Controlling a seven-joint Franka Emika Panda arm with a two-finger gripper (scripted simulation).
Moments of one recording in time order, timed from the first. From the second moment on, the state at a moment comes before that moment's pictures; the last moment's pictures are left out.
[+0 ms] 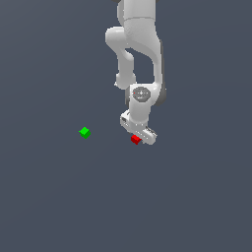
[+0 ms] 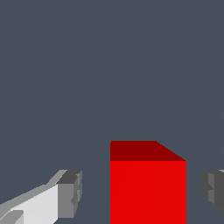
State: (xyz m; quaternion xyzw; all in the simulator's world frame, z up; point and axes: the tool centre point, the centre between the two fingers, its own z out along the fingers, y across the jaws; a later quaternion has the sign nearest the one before) arm -0.078 0.056 0.031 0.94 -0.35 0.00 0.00
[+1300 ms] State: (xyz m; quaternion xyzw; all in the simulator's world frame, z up) arm -0.078 0.057 0.039 0.94 -0.35 0.00 0.00
